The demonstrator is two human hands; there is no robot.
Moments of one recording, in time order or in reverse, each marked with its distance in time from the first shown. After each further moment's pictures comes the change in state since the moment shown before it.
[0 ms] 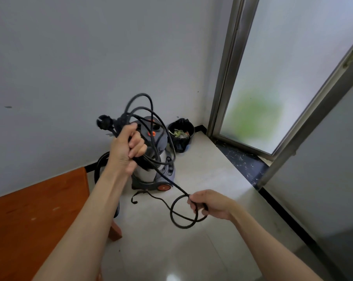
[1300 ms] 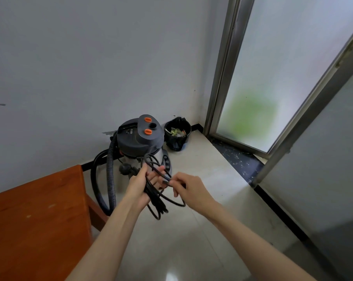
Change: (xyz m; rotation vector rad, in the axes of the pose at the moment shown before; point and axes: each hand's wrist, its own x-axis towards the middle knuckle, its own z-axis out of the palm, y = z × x) left_hand -0.045 -0.076 -0.016 -0.062 0.437 -0.450; right_hand -0.023 -0.039 0.056 -0.568 0.419 -0.543
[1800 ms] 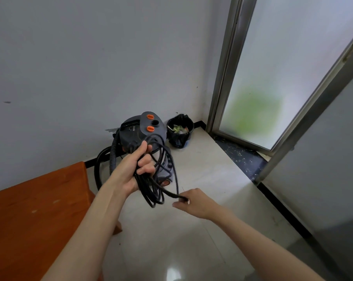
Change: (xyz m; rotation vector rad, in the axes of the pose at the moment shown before) left_hand -0.020 0.046 0.009 0.005 -0.351 -0.036; right_hand -0.009 0.041 0.008 -0.311 -0.340 0.084
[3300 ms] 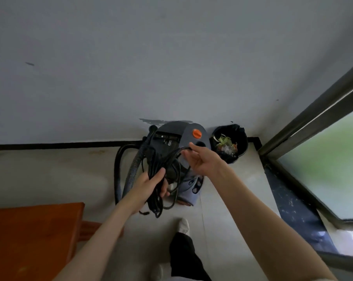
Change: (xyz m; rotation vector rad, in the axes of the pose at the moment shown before) left_hand 0.298 0.137 -0.130 0.557 0.317 0.086; right_hand 0.484 -0.046 -0.136 1.541 -0.146 0.729
